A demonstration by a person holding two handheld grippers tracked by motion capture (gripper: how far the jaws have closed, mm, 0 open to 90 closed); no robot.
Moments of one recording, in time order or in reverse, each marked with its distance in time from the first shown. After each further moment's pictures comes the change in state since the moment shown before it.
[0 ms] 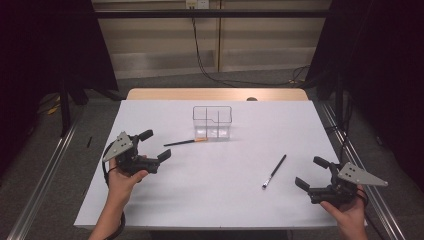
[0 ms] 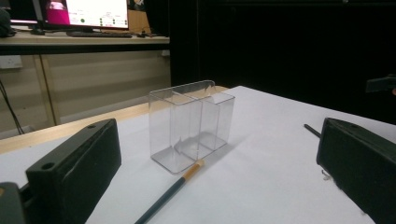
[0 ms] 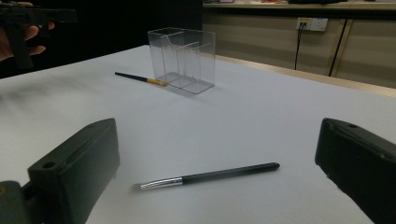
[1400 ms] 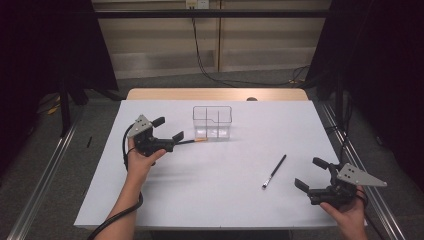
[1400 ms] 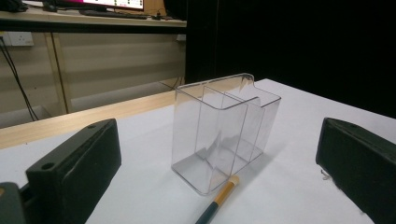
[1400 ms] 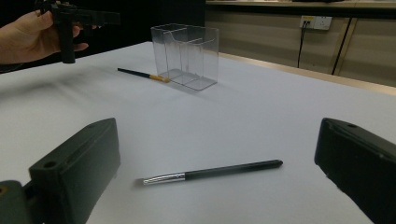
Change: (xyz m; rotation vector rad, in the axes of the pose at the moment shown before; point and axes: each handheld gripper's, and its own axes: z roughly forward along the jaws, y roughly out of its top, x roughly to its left) left arm 0.030 -0.003 0.066 0.060 0.061 -0.049; right arm 0.001 -0.002 0.000 0.005 0.010 -0.009
